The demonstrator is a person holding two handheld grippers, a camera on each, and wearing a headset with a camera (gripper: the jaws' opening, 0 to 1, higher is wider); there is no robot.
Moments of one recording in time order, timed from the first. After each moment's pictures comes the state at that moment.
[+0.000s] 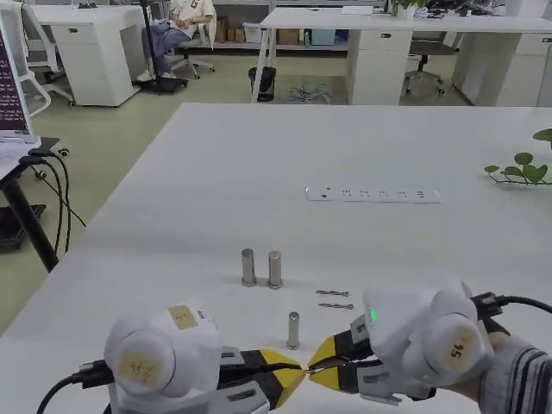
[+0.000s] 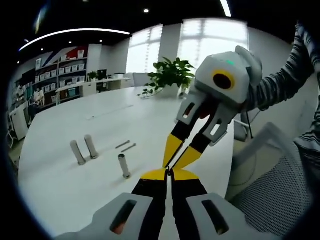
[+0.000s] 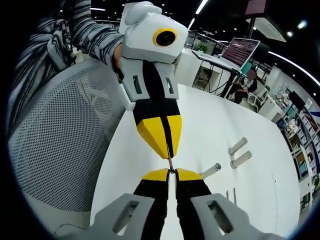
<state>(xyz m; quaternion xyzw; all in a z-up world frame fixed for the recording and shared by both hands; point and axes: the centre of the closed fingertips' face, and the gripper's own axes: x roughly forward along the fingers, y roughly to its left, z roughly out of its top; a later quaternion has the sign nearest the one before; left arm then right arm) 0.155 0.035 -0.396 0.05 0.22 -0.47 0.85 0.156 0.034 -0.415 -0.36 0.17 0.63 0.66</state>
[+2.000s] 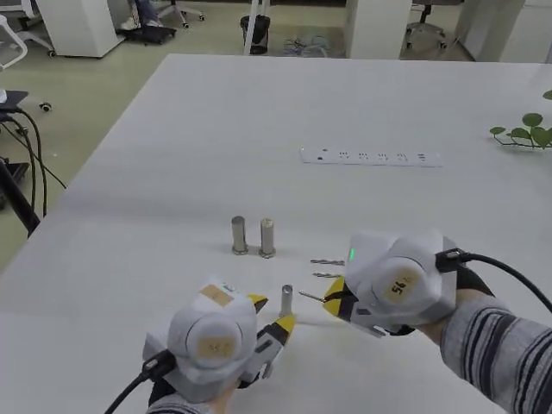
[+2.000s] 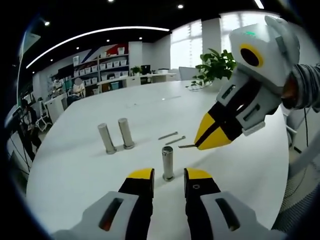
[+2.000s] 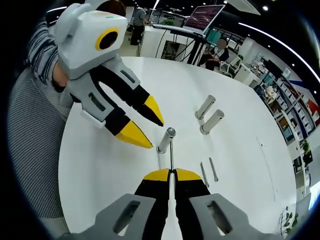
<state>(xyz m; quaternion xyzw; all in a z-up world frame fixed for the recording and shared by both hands) 0.239 0.051 -0.455 0.07 0.23 -0.27 0.93 0.243 0.005 -0.451 -0.38 0.26 0.50 0.73</state>
